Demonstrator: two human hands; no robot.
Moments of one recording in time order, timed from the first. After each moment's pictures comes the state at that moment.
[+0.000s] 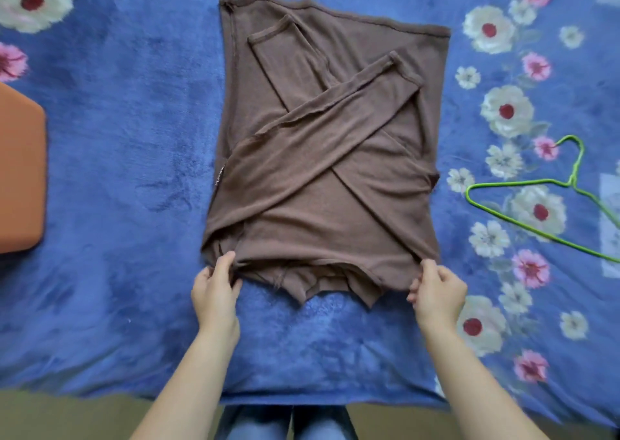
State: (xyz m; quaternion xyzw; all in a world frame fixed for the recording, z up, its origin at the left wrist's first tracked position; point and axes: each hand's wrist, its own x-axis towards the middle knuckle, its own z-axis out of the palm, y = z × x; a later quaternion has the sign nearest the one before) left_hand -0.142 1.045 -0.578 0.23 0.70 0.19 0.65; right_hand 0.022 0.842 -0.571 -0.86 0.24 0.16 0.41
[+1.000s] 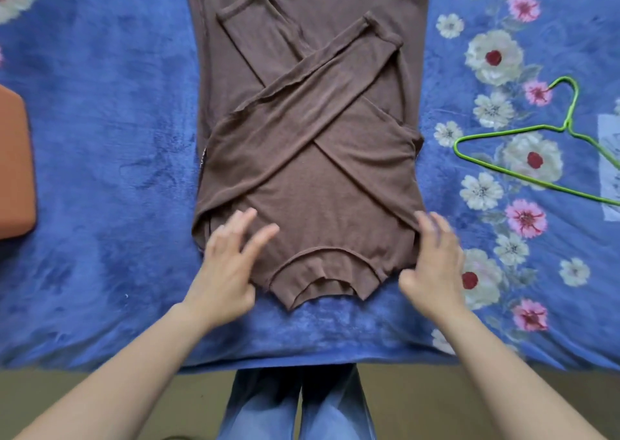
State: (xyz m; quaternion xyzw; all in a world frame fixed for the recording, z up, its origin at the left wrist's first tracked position) left_hand -0.180 1.037 -0.584 0.96 0.15 -0.08 0.20; right_hand 0.002 0.782 -0.573 -0.96 -0.21 0.13 0.13
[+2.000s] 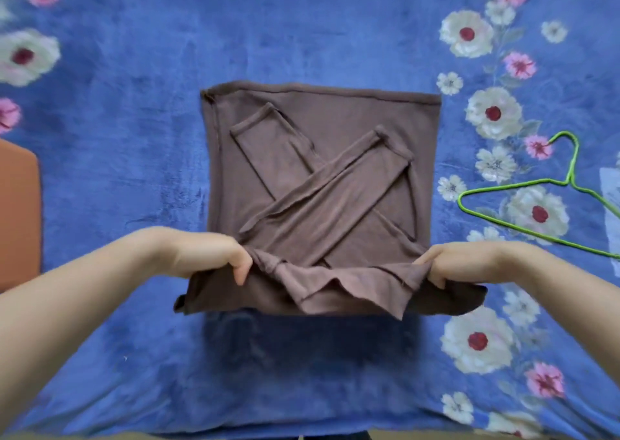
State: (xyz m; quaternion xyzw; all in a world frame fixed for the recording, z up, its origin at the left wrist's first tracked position) left_hand -0.059 1.136 -0.488 0.59 0.32 -0.56 0.49; right_hand 0.136 0.853 -0.509 -0.69 -0.21 0.70 0.04
